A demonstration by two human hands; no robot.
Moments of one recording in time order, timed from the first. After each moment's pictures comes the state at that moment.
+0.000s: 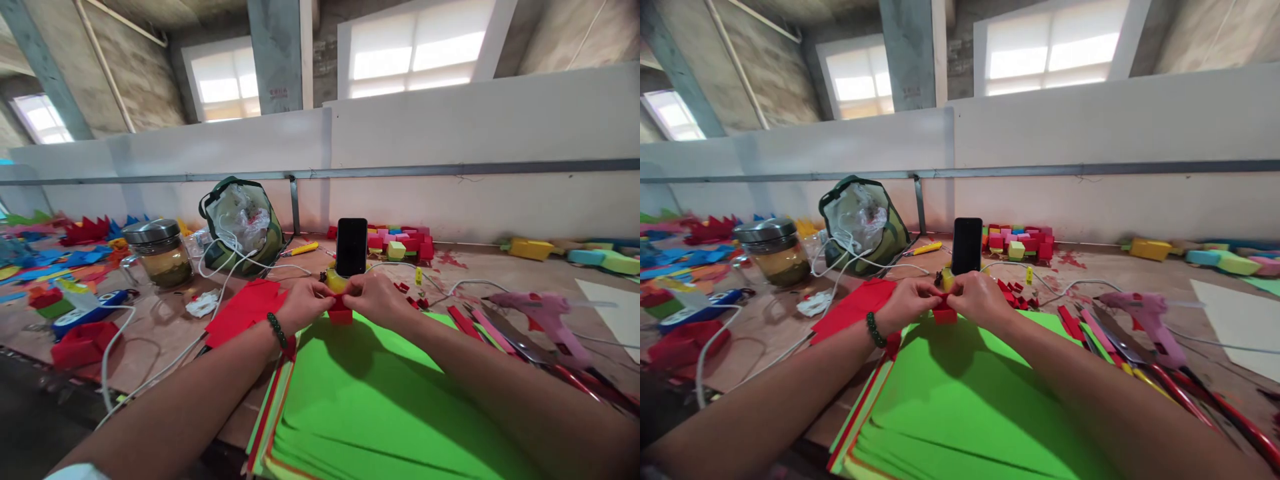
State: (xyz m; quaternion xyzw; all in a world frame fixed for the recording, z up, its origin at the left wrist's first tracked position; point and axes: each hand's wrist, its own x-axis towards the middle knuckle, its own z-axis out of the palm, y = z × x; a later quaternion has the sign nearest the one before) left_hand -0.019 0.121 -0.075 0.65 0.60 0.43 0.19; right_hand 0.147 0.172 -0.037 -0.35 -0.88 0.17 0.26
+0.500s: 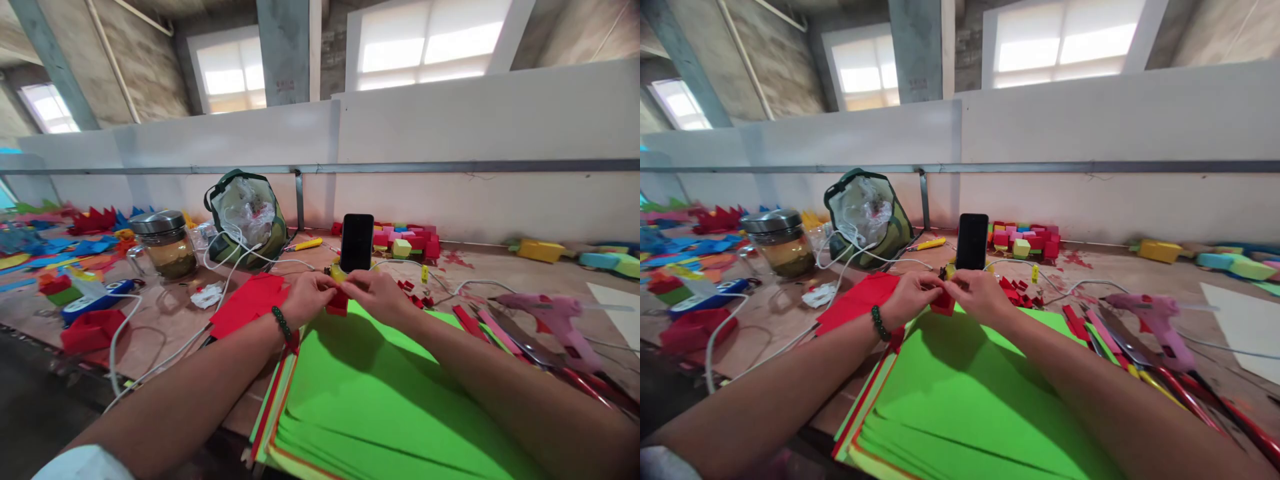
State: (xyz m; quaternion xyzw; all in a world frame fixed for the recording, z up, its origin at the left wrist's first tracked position) left_hand -0.019 0.123 -0.072 0.63 0.56 0.50 0.22; right_hand 0.144 0.180 -0.048 -0.28 -0.86 0.31 0.30
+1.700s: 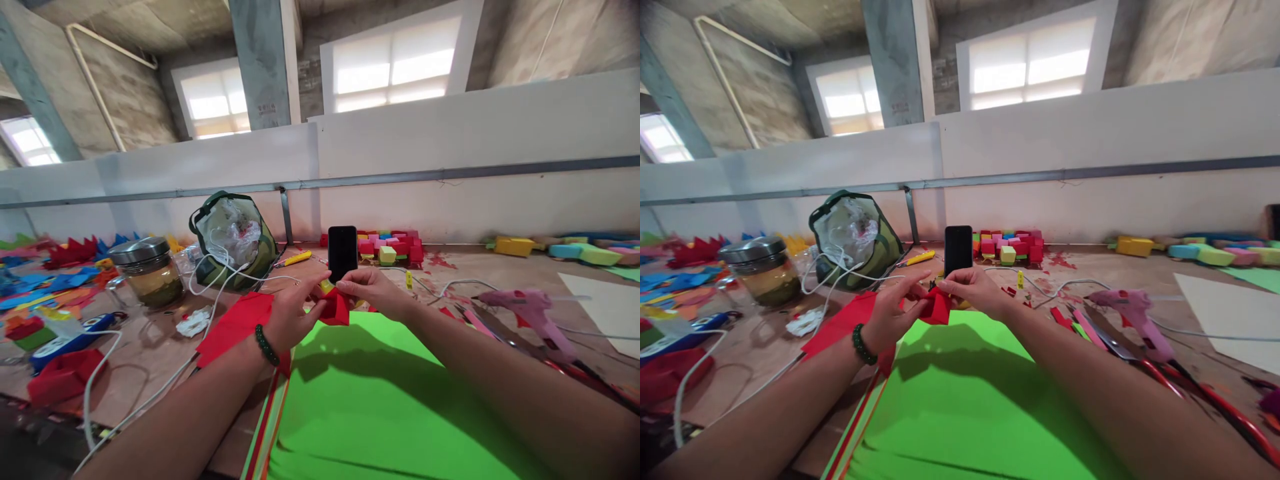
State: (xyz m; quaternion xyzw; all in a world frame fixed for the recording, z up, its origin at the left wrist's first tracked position) left_hand -0.022 0.103 -0.061 0.74 0.45 0.49 -0.05; right_hand 0.156 0.202 -0.035 -0.18 -0.76 0.56 0.29
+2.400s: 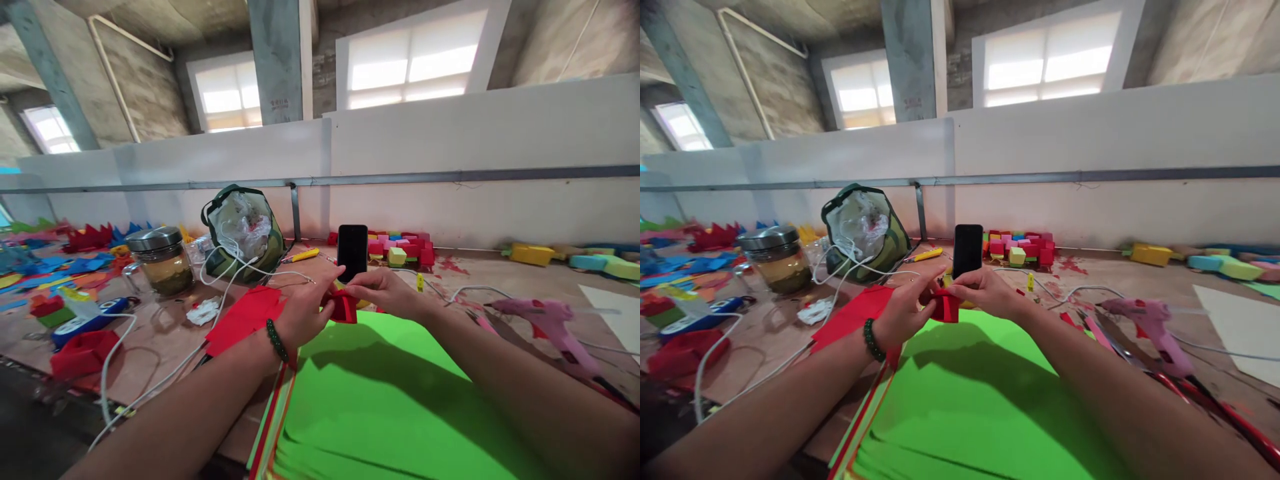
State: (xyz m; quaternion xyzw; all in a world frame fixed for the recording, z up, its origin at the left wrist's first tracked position) left_hand -0.018 0.106 -0.064 0.75 0.48 0.45 0.00; right_hand 0.161 0.201 -0.024 -0.16 -0.88 0.38 0.25
